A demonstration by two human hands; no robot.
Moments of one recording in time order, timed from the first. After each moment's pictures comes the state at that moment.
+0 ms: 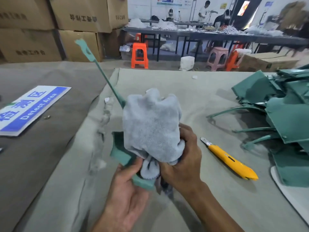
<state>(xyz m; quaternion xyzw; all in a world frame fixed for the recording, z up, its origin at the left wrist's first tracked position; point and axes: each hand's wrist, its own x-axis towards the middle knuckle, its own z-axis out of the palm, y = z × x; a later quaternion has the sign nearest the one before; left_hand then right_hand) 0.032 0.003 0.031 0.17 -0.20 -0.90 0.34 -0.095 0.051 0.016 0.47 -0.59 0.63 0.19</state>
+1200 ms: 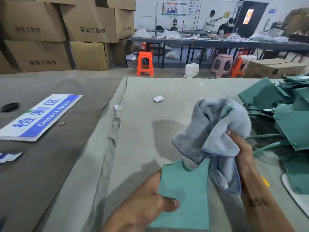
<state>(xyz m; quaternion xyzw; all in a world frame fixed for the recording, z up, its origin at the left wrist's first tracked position) 0.049 -0.005 0.032 0.23 -0.64 -0.73 0.02 -0.195 0.104 0.045 0.18 -0.43 0.85 -0.26</state>
